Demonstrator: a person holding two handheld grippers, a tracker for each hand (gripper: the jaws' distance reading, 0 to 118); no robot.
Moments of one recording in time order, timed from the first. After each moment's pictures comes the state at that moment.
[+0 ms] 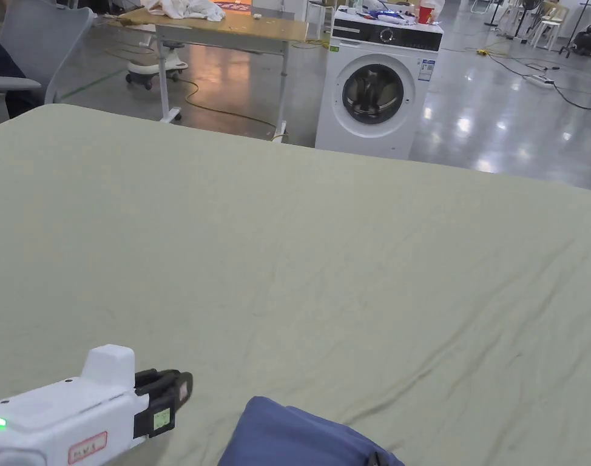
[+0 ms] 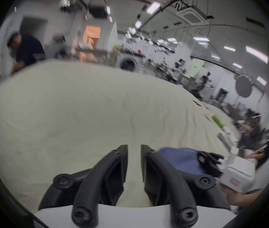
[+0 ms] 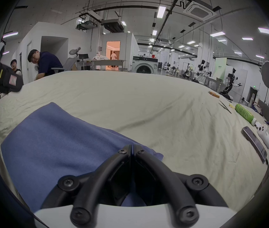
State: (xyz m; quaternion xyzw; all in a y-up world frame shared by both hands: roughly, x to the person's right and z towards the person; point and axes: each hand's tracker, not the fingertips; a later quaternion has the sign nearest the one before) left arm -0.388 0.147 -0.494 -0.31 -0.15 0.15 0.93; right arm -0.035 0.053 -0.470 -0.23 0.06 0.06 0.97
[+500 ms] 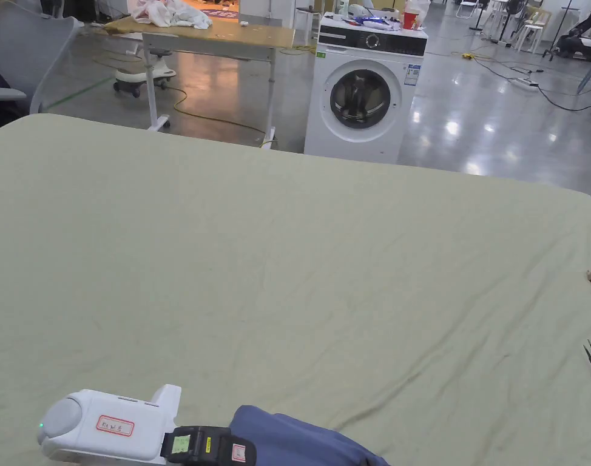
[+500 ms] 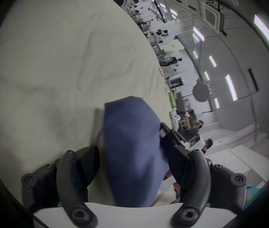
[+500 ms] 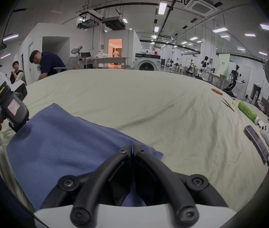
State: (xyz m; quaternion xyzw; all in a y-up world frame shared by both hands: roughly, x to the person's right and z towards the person) left arm -0.374 0.061 -0.564 -0.48 -0.35 0.37 0.71; right arm -0.027 0.061 -0.471 -0.25 0.08 0.06 0.96
